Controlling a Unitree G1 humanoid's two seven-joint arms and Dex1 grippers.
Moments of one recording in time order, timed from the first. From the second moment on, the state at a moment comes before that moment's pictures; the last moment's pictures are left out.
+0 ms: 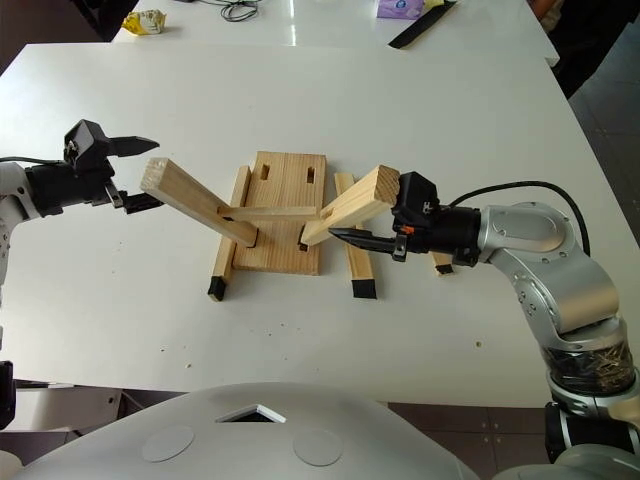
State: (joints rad) left arm -0.26 0.85 0.11 -0.05 -0.37 0.45 -1.10; right arm -0.07 -0.79 0.00 -0.54 0.56 0.50 0.99
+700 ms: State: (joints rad) left arm -0.25 0.85 0.11 -0.14 -0.40 0.50 -1.08; right arm -0.06 -0.84 0.03 -0.53 0.54 0.46 1.05
